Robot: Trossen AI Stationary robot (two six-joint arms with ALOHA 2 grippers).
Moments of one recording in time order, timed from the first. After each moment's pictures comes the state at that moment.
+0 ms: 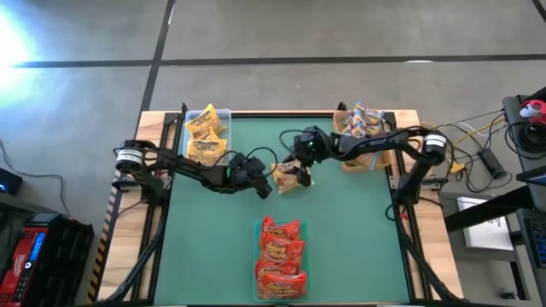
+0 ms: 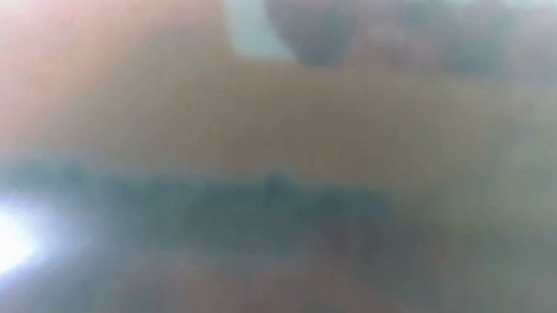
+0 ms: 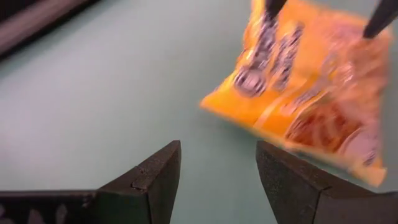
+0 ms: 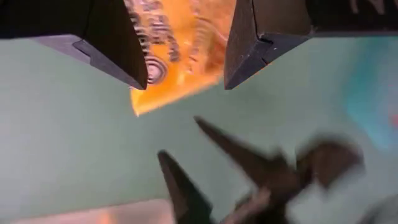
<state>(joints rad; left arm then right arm) 0.01 1.74 0.82 0.08 -0.57 -0.45 -0.35 1.72 0.91 0.15 -0.39 -0.14</state>
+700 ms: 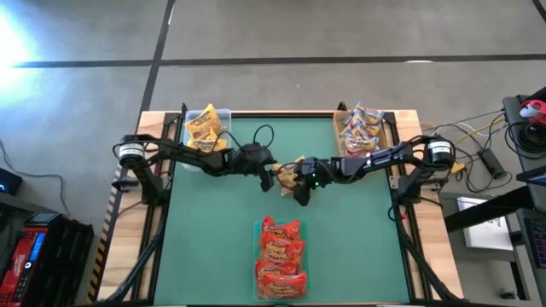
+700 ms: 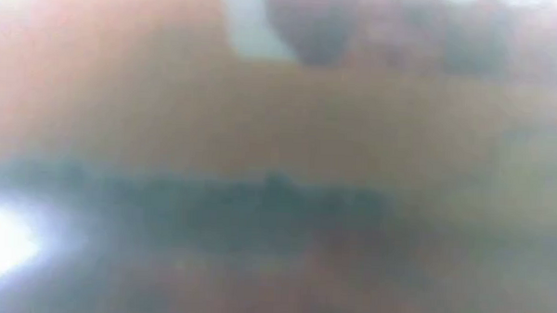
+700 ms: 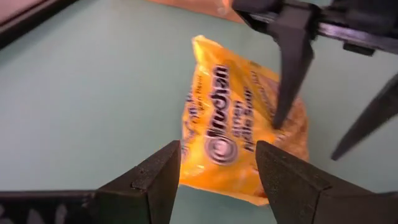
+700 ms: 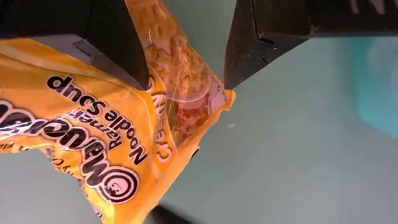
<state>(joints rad) 0.21 1.74 0.82 0.36 -0.06 -0.17 -0.09 1.67 0.80 0.08 -0.02 0.38</state>
